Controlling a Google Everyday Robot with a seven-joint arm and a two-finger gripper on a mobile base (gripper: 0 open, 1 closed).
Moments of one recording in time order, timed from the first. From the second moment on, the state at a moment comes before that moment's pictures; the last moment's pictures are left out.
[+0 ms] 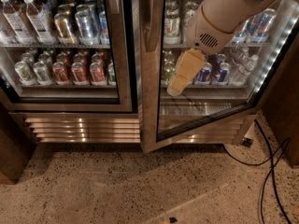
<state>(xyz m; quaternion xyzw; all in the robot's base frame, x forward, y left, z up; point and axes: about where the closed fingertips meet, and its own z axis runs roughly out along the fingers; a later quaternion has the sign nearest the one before) 0.548 -0.084 0.936 -0.58 0.78 0.05 0.23</state>
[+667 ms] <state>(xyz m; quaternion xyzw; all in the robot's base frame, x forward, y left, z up) 0.540 -0.081 0.912 -0.58 0.79 0.05 0.21</state>
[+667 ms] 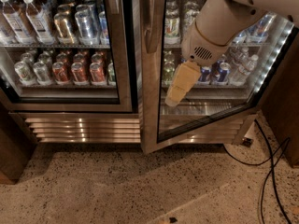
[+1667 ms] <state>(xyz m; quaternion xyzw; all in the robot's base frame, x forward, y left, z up) 0.469 -0.063 0.835 -0.60 0.78 0.05 0.17</state>
